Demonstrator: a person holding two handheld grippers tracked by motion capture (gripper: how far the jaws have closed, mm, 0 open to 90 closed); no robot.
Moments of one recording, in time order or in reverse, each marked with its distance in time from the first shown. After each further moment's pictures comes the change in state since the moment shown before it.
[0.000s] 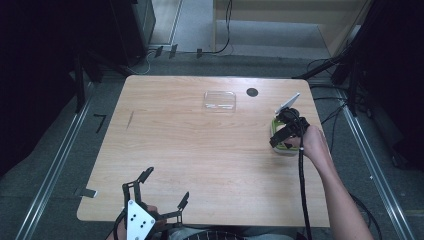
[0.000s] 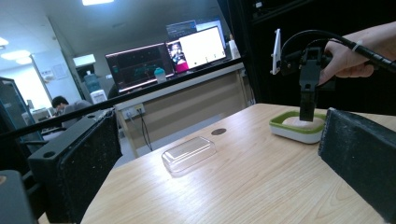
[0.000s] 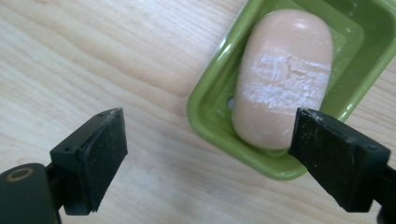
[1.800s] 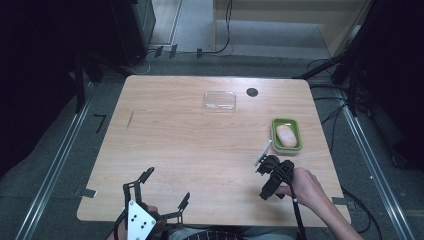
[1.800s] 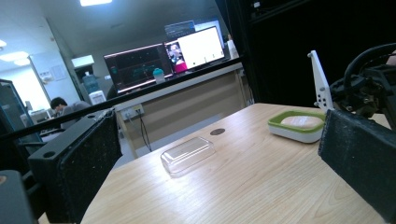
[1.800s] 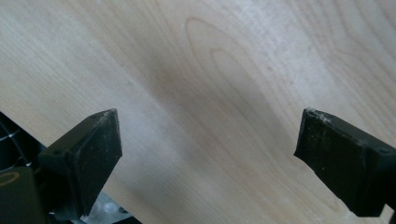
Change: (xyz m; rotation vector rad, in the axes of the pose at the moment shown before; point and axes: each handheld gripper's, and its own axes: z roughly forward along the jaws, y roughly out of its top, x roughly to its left) left arm -0.001 0.001 0.000 0.002 -0.005 0.005; right arm 0.105 -0.087 0.020 0.186 0.019 -0.324
